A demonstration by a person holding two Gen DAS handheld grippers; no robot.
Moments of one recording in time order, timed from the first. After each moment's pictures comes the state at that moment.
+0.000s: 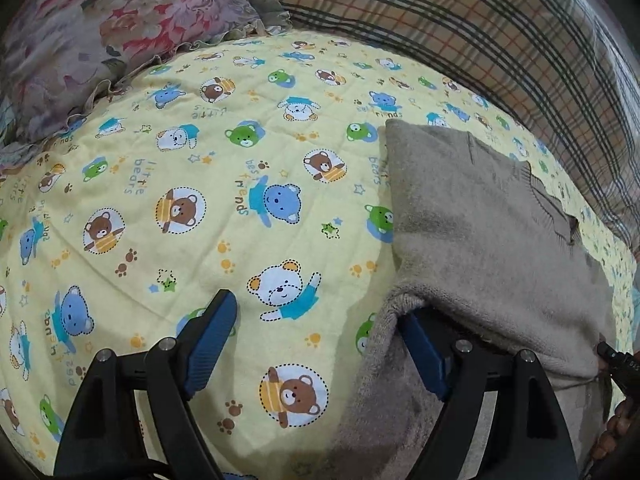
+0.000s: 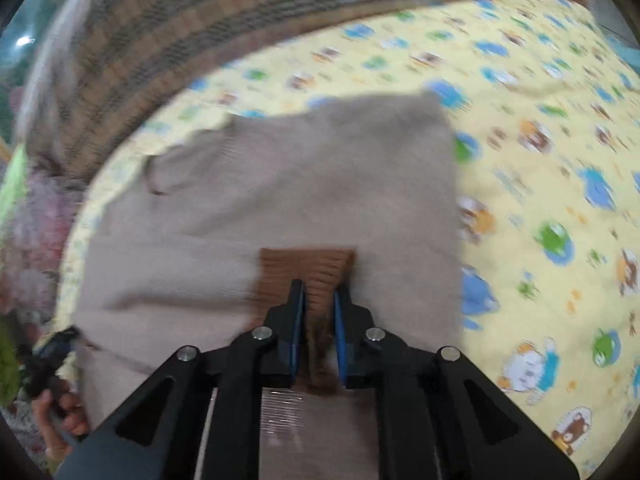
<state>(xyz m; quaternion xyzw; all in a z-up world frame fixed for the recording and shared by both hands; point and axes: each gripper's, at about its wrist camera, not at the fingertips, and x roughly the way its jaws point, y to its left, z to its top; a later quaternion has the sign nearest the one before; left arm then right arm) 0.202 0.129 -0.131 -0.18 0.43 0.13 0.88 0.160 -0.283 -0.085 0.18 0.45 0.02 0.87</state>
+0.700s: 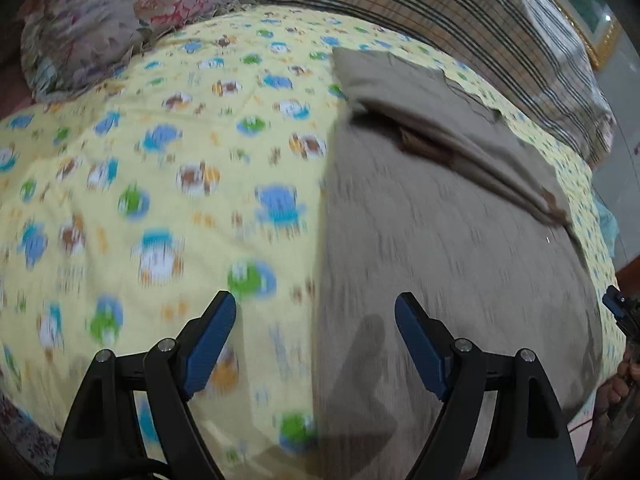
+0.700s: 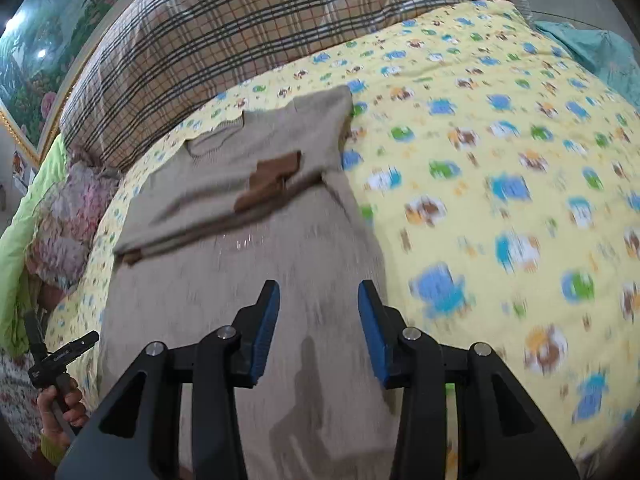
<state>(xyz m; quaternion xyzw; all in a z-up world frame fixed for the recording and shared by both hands) 0.023 0.097 -0.119 -0.15 0.47 0.03 0.87 -0.033 -0.318 -0.056 0.20 0.40 0.03 0.89</state>
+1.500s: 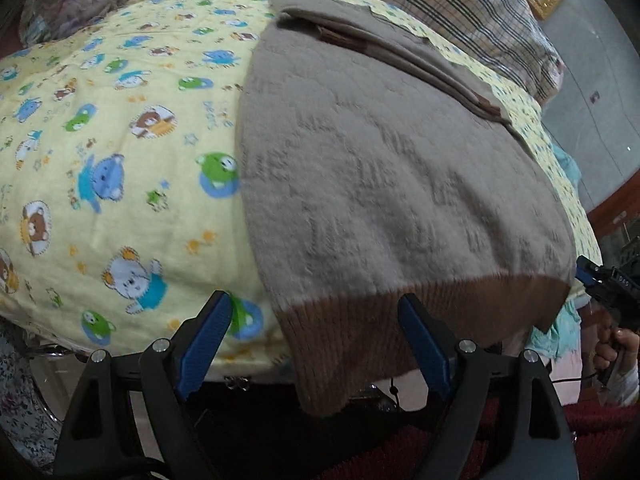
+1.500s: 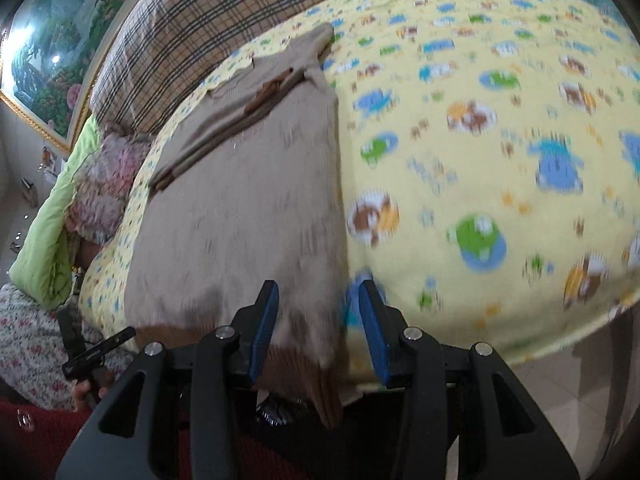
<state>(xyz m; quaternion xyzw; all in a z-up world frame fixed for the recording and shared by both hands) -0.094 0.042 -0.149 -0.14 0.50 -0.07 0.85 -0.153 -0.336 -0.105 0.26 0.44 0.10 0.85</state>
